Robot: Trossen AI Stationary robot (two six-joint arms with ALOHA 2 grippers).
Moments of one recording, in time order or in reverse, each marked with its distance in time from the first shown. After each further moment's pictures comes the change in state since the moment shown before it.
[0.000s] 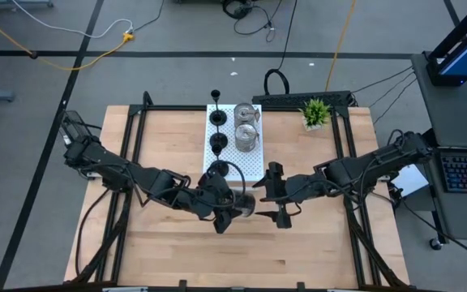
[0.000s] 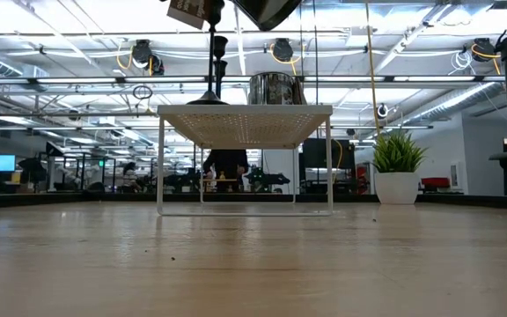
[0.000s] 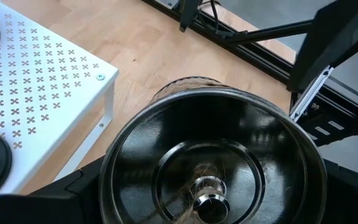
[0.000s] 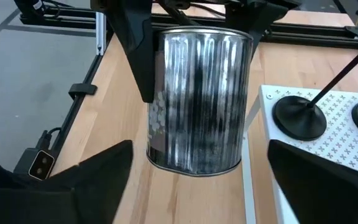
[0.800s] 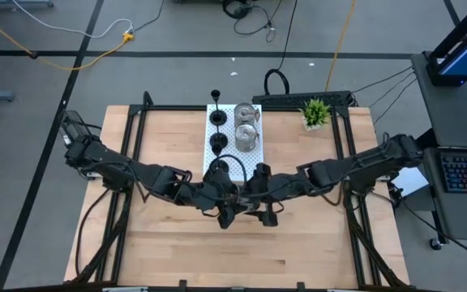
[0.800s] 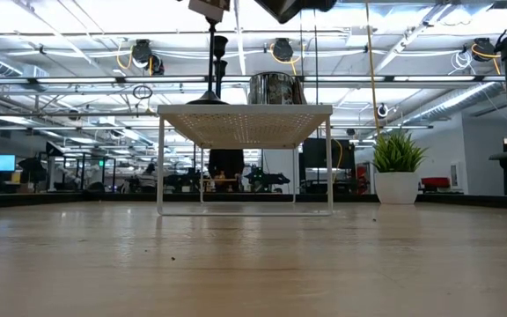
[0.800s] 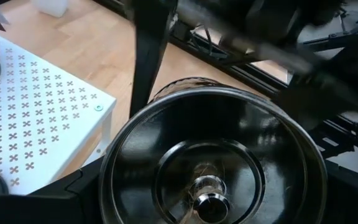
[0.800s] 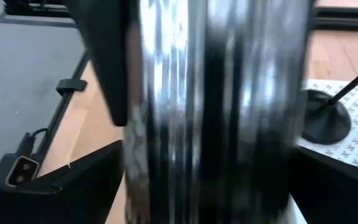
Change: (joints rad) left arm 0.039 0.000 -0.001 0.088 -0.004 0.071; right arm -0.061 0.097 -0.002 0.077 -0.076 -0.007
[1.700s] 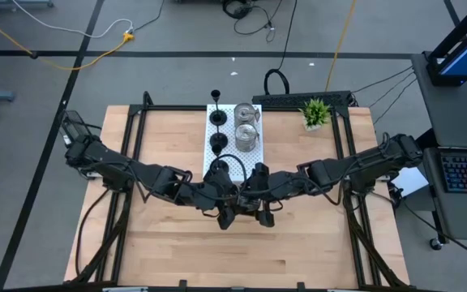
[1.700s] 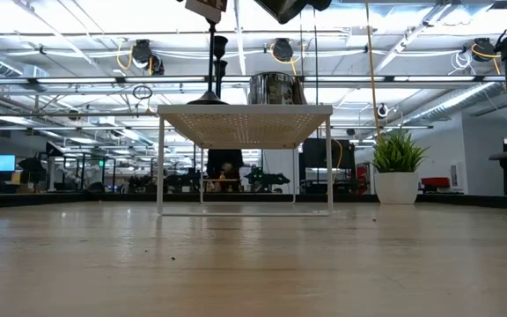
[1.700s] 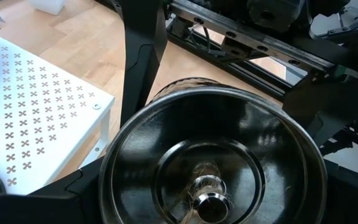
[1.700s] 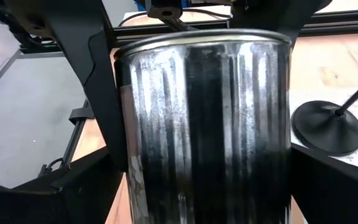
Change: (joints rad) left arm 0.001 0.005 0.000 -0.003 0.015 0.004; right arm -0.012 0.014 -0.001 0.086 -0.008 0.088
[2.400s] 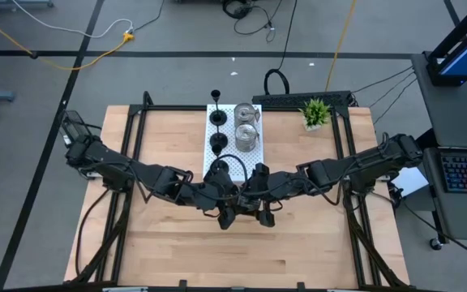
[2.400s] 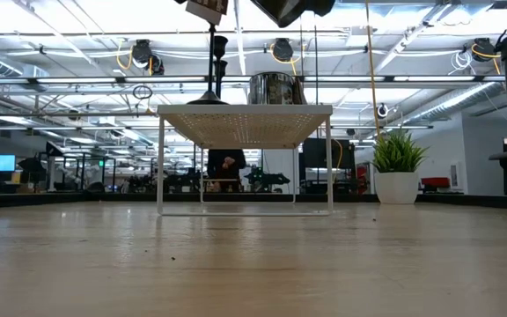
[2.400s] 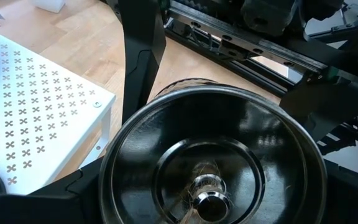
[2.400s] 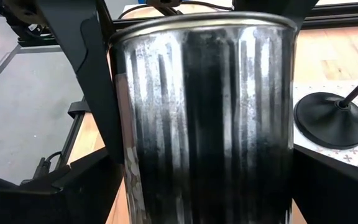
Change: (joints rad) left arm 0.002 0.003 0.001 -0.004 0.003 0.001; right arm -0.002 0.000 -0.020 -0.003 -0.018 -0.002
